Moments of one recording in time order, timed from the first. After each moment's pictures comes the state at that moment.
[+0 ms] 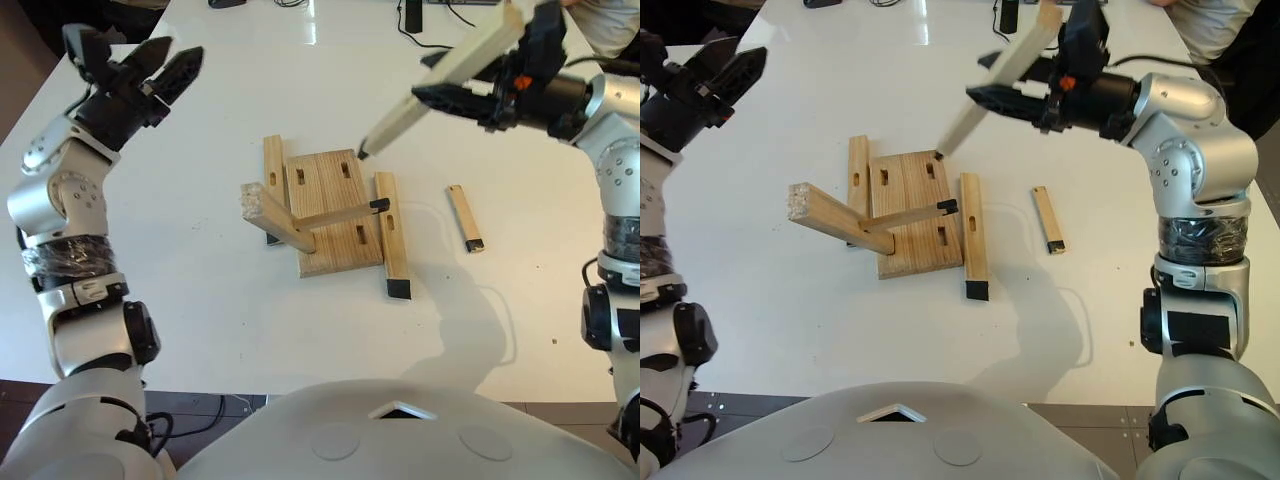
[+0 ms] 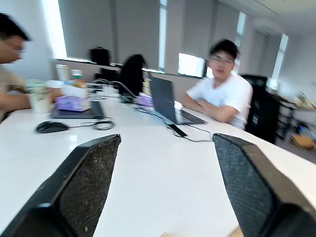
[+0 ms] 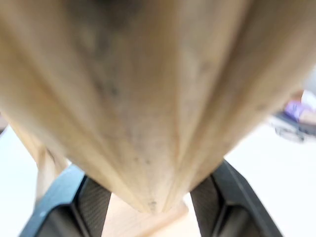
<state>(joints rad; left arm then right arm) -0.49 0.51 0.44 0.27 -0.62 0.38 -0.61 -0.59 -0.65 0.04 0.01 0.57 0.48 1.10</state>
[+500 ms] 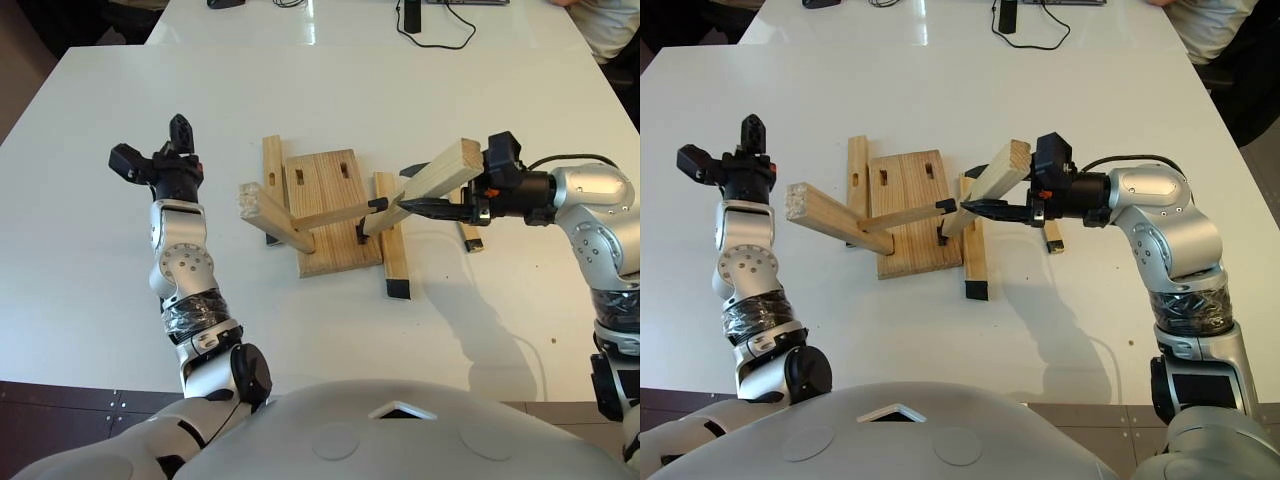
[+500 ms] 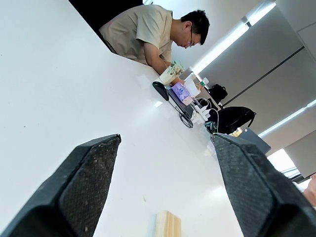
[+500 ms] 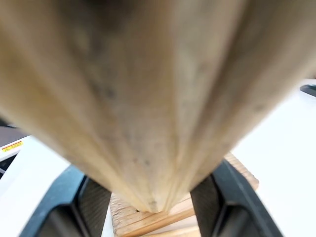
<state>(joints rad) -0.30 -0.01 0.56 0.01 -0.73 0.27 0.03 -0.28 -0.69 0.07 -0.24 0.57 0.36 1.21</state>
